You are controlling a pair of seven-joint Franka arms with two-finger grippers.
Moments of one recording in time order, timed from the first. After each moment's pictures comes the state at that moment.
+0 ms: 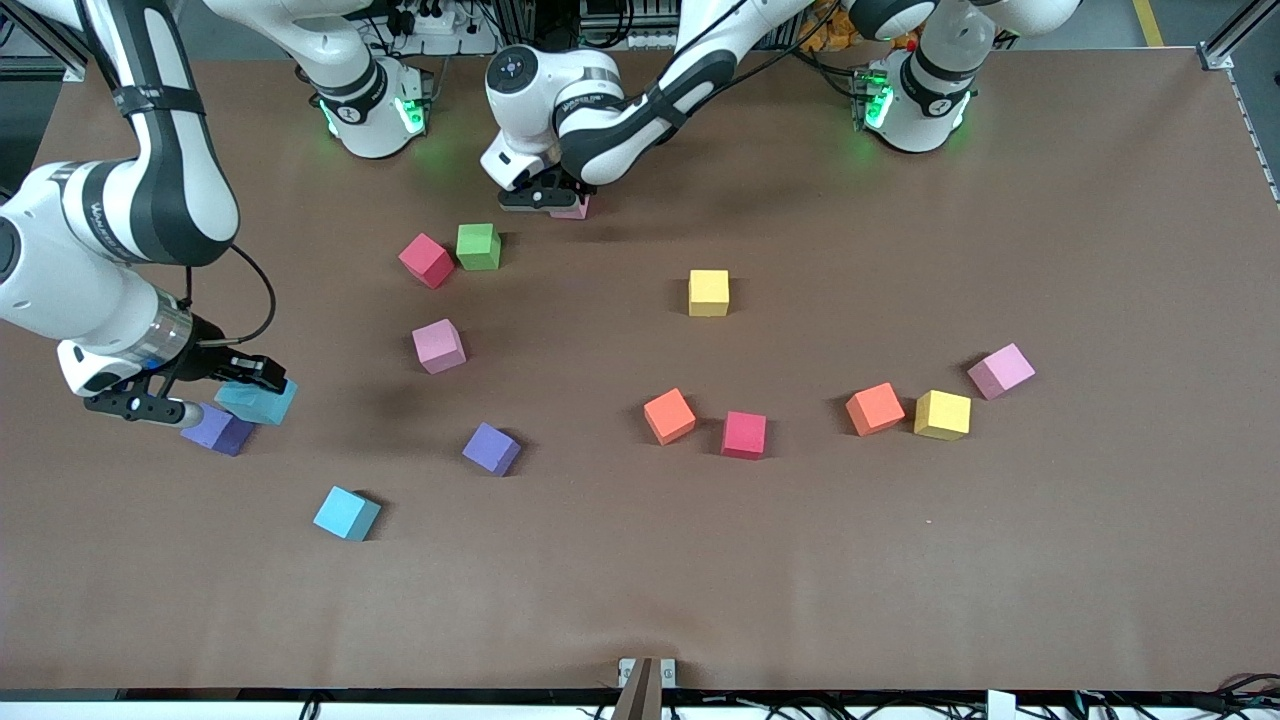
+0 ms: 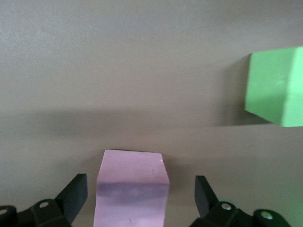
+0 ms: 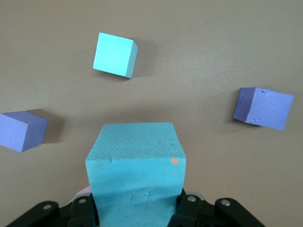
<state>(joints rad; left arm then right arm) -0.91 0.82 -0.46 -1.44 0.27 2.17 -1.37 0.10 0.18 -0.11 -1.93 0.12 2.12 0.11</state>
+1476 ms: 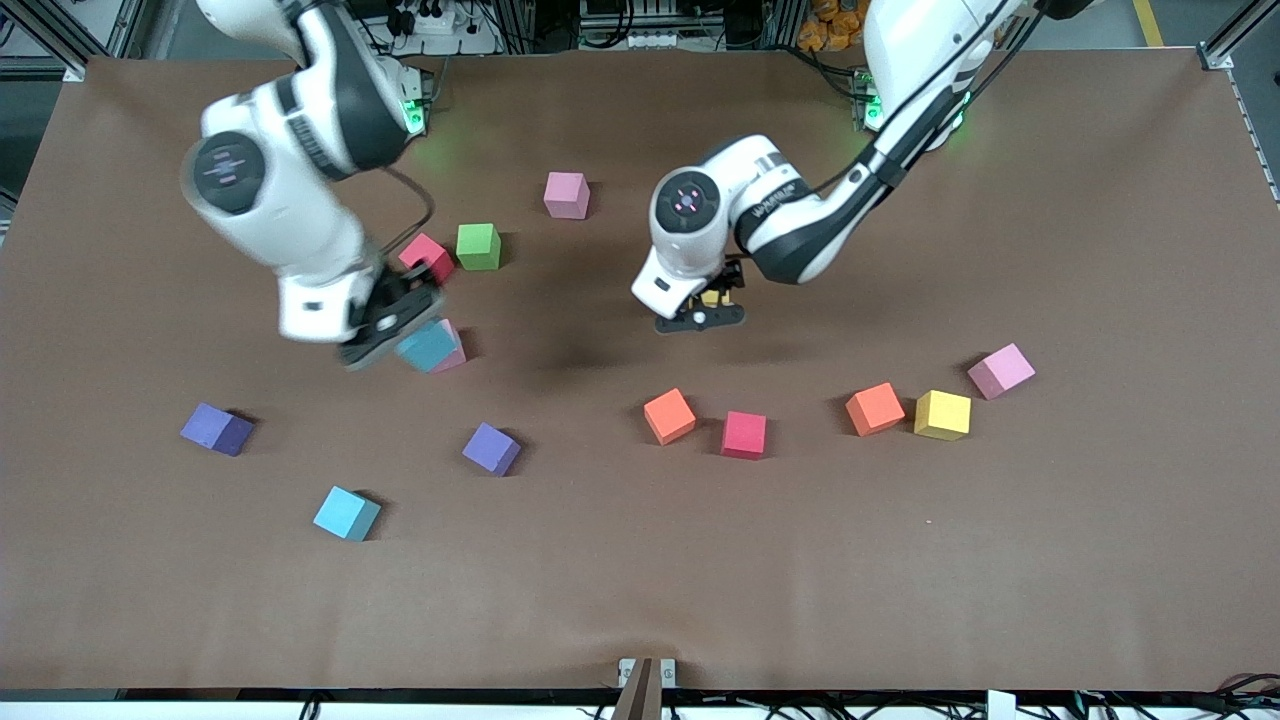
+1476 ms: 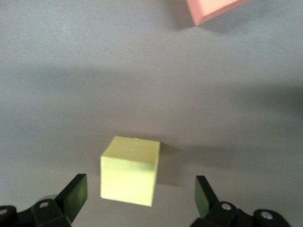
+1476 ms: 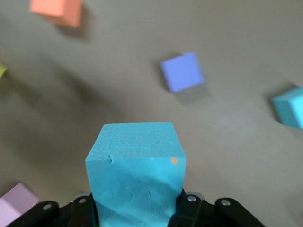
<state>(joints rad) -0.26 0.56 -0.60 -1.79 0.27 2.09 -1.05 0.68 0.08 -0.25 -1.97 0.11 2.06 -0.37</state>
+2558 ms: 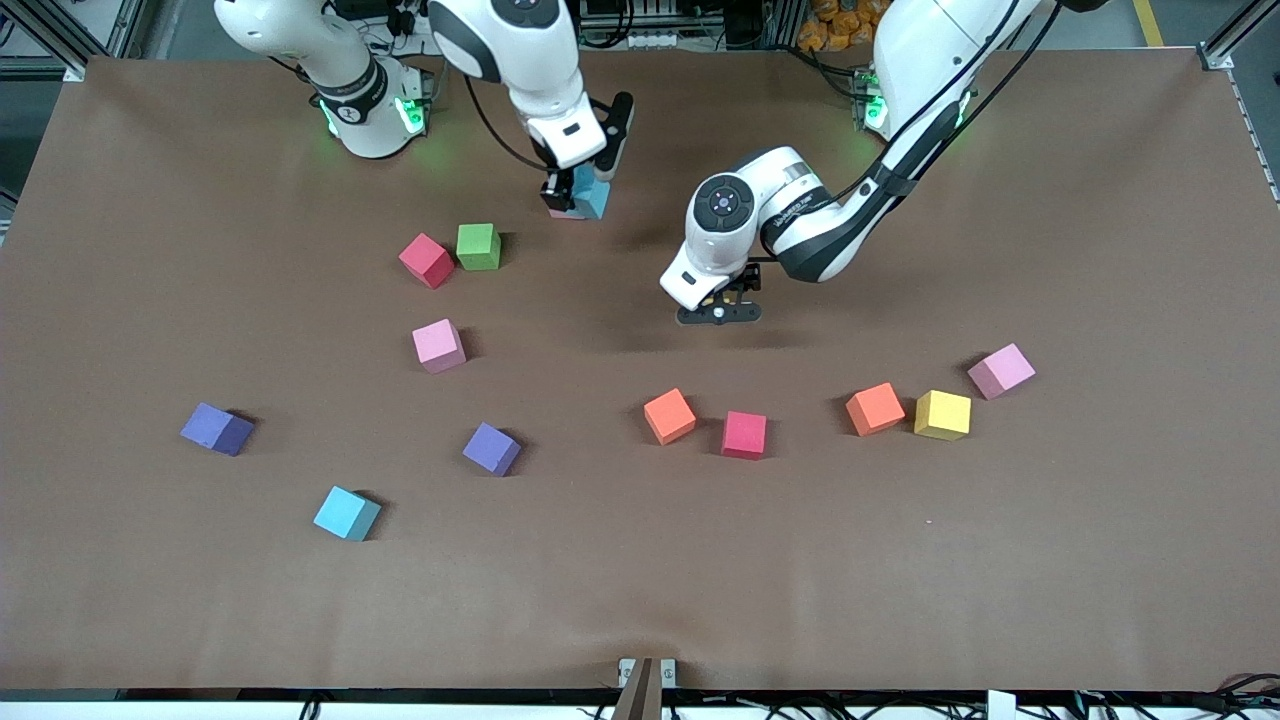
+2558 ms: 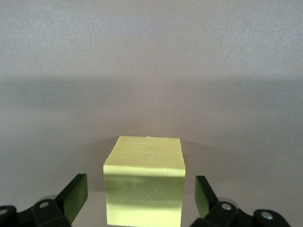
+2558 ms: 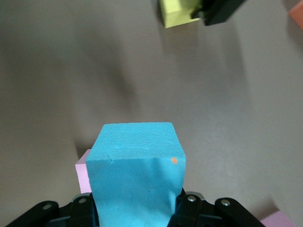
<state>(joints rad) -0.22 0.54 -0.61 -2.02 0.31 2.32 -1.02 1.26 -0.04 -0.27 -2.29 0.02 2.26 -0.38</state>
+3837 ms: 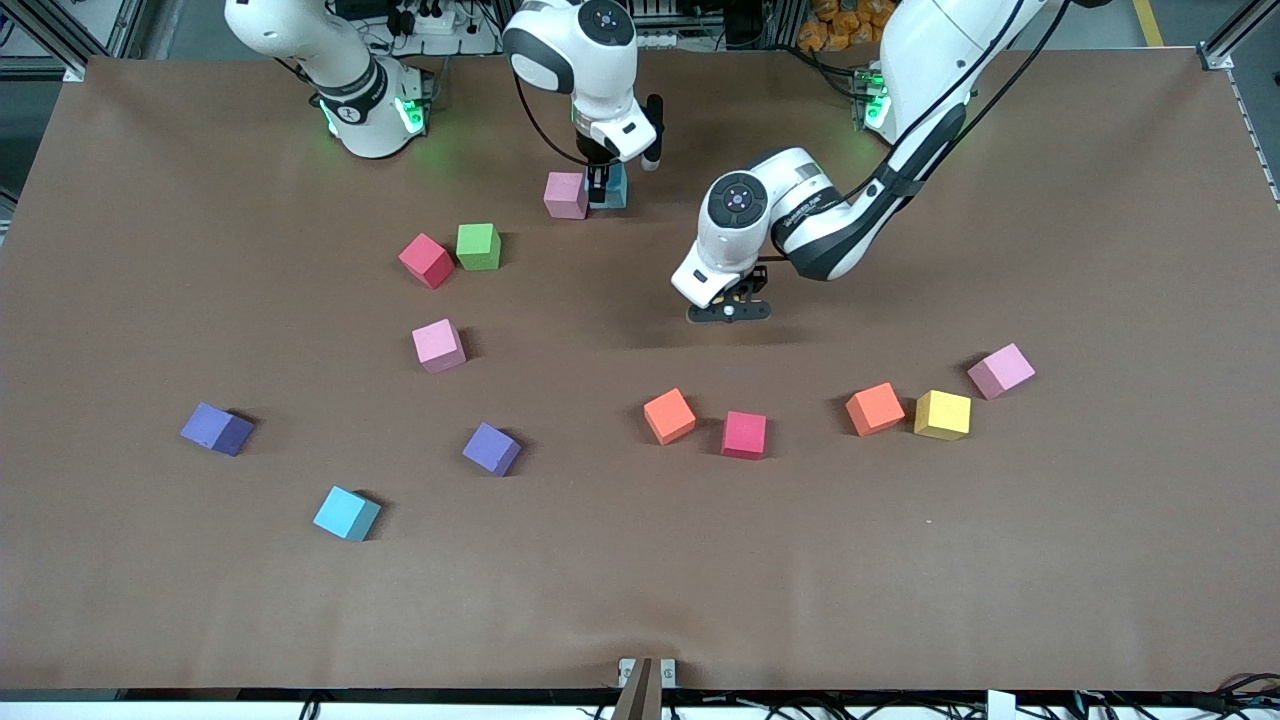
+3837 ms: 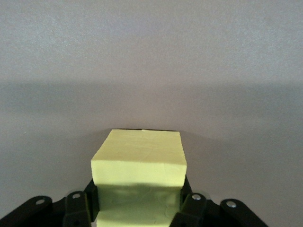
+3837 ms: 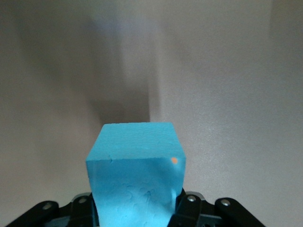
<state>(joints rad) -0.19 0.51 -0.61 -2.08 0.33 2.39 -1.05 1.41 0.18 -0.25 -2.31 0.02 2.38 -0.39</state>
